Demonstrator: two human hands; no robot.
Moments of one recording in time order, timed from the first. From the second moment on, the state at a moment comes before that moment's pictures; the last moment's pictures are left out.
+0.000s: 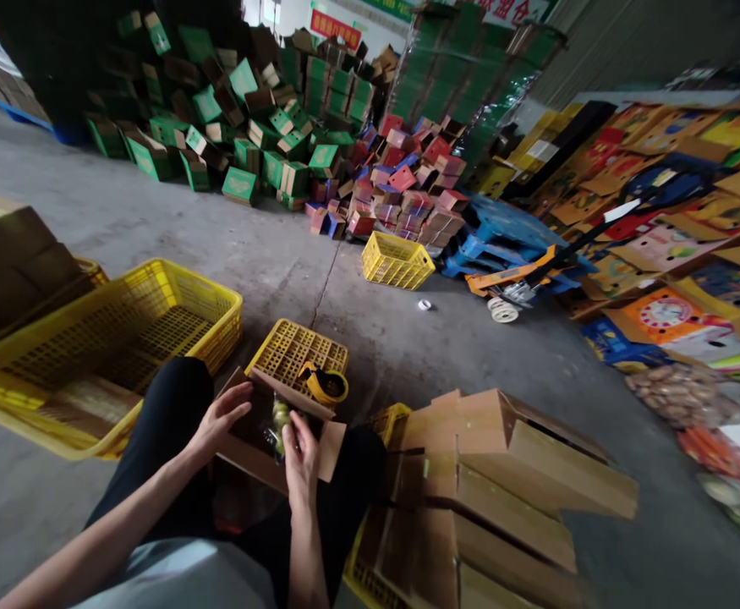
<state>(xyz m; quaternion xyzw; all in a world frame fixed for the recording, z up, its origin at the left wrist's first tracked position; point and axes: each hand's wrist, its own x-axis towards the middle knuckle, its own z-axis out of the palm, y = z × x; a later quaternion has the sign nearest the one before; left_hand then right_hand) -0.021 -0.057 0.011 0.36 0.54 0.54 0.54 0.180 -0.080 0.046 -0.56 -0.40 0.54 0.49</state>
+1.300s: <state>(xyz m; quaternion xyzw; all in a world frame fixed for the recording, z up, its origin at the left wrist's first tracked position) -0.015 -0.072 -0.063 0.72 0.58 0.27 0.26 0.174 -0.115 -0.052 -0.69 -0.69 0.12 0.18</state>
